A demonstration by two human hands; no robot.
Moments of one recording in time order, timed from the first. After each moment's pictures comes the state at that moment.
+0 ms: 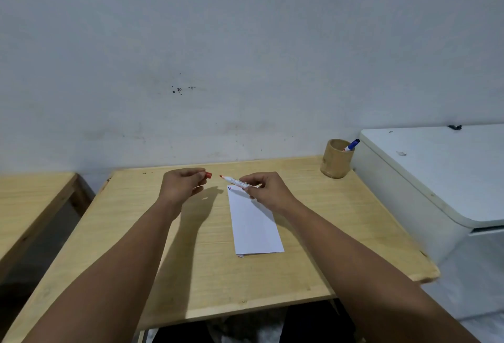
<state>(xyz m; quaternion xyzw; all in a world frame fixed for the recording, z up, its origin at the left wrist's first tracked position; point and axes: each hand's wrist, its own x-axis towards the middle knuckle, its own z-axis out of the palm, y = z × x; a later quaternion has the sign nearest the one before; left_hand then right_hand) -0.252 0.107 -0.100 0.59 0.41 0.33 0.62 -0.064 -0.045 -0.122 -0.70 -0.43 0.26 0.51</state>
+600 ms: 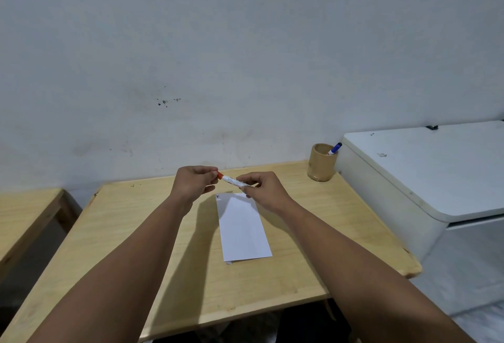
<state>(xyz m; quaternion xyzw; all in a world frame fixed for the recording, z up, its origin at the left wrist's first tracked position) -0.204 0.084 -0.075 0.64 0.36 0.30 0.61 -0.045 -0.057 -0.108 -0.70 -0.42 0.22 0.53</state>
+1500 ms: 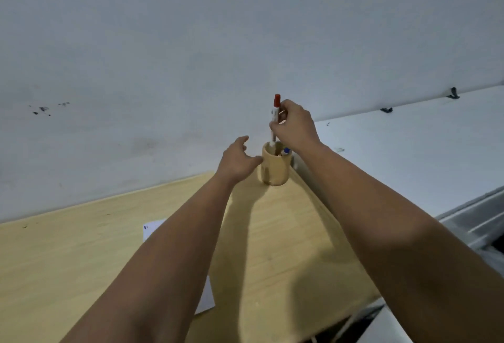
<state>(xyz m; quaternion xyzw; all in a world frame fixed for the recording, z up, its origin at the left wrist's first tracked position) 0.052 0.012 -0.069 0.84 0.25 0.17 0.44 0.166 -0.101 -0.014 -0.85 -0.30 -0.06 0.42</state>
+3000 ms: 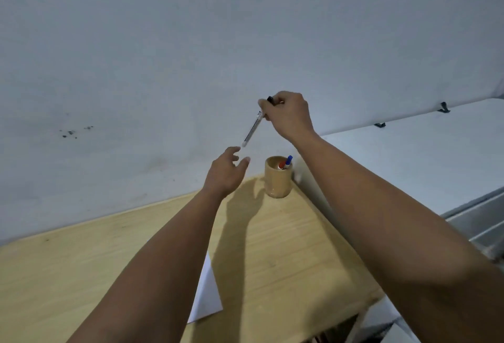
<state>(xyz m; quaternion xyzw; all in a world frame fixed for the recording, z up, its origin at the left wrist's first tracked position) 0.009 0.017 -0.044 0.85 0.25 0.24 0.39 0.127 -0.105 0.062 -0.78 -0.29 -0.06 0.56</state>
